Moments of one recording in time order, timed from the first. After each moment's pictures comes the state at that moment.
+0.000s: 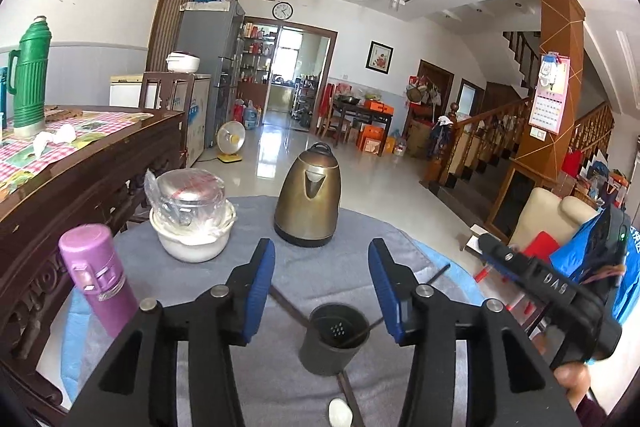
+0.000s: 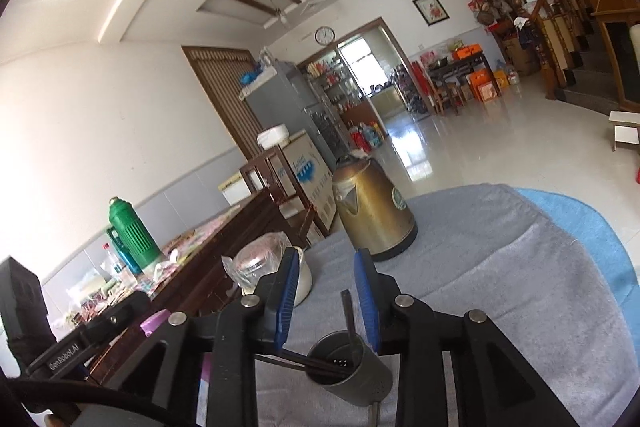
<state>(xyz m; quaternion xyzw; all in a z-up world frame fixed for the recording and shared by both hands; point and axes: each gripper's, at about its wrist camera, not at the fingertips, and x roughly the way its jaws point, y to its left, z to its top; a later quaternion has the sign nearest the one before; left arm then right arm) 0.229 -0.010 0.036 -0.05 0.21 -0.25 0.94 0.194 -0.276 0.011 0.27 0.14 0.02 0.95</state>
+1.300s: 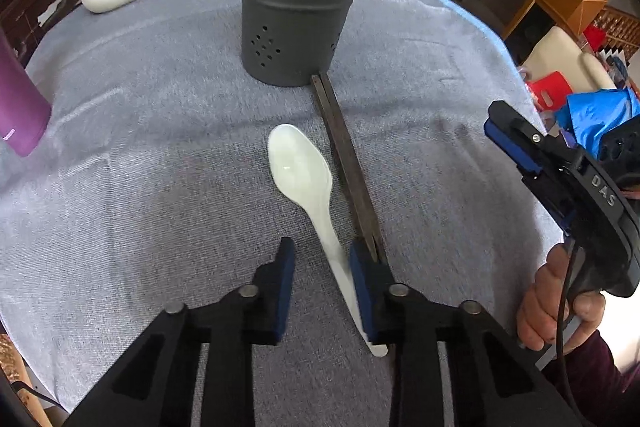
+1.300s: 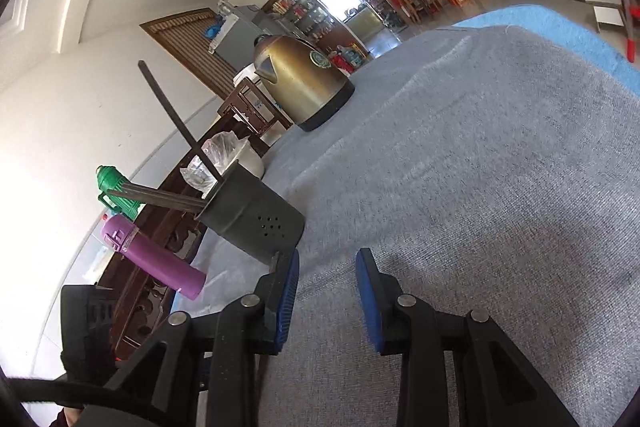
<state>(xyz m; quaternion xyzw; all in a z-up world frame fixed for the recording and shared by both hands) 0.221 -0.100 -0.183 0.06 0.56 -0.26 0.79 0.155 -0.318 -0.186 0.36 0.26 0.06 0.89</state>
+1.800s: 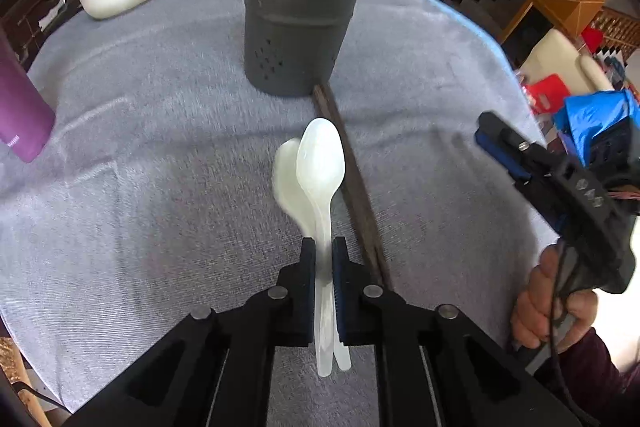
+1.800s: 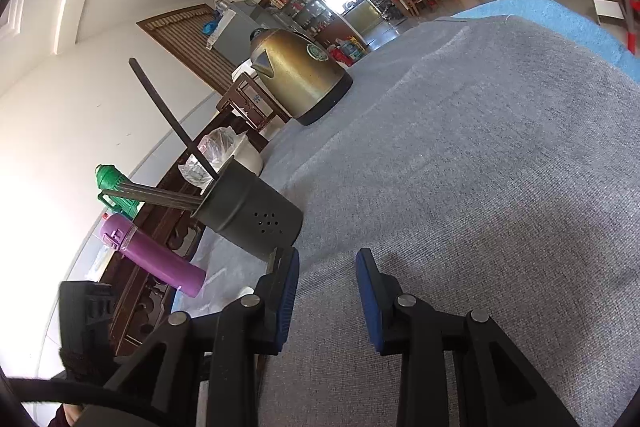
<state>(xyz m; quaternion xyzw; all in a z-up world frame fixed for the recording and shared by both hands) 0.222 -0.095 -0.166 0.05 0.54 -0.26 0.80 0.162 -0.317 -0.190 0.37 0.27 0.06 0.89</state>
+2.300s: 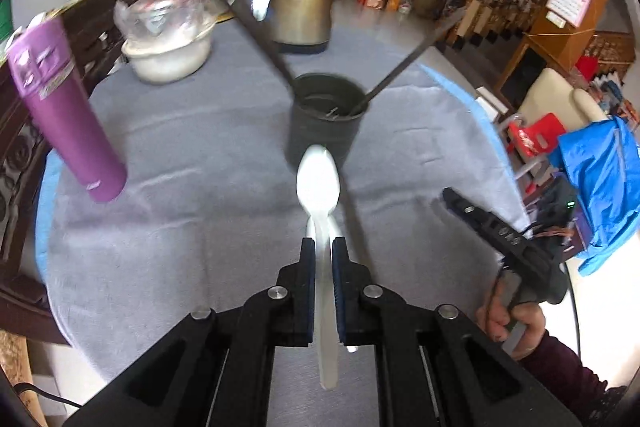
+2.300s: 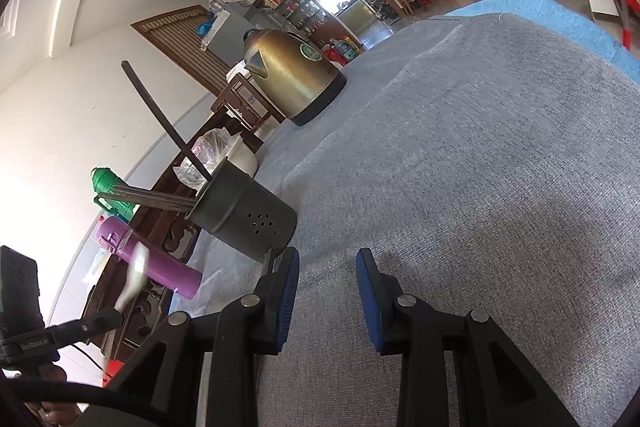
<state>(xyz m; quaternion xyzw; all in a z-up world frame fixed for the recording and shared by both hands) 0.207 -0.043 -0.089 0.03 0.47 -0.24 0.85 0.163 -0.320 -0.191 0.37 0.28 0.05 0.88</state>
